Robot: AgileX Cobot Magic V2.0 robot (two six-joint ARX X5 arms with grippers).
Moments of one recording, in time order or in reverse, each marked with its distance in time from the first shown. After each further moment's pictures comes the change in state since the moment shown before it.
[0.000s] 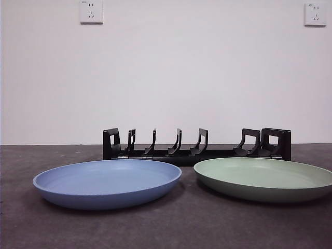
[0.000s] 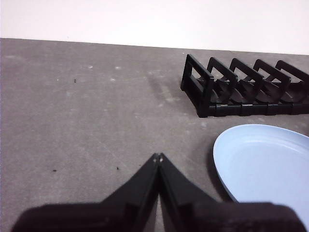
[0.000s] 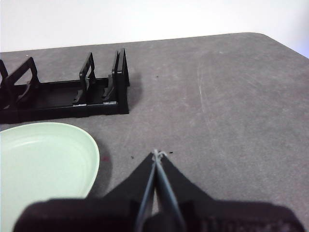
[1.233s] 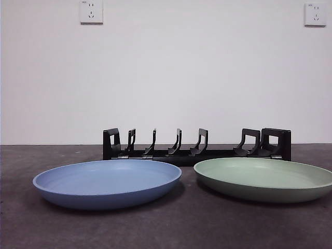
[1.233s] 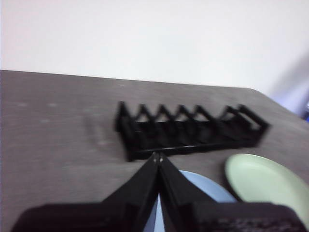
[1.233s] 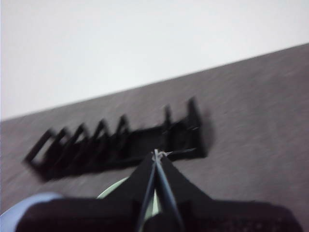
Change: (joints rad) left arm 0.000 0.246 0.406 -0.121 0.250 -0.106; right arm 0.000 0.326 0.496 -0.166 -0.270 0.198
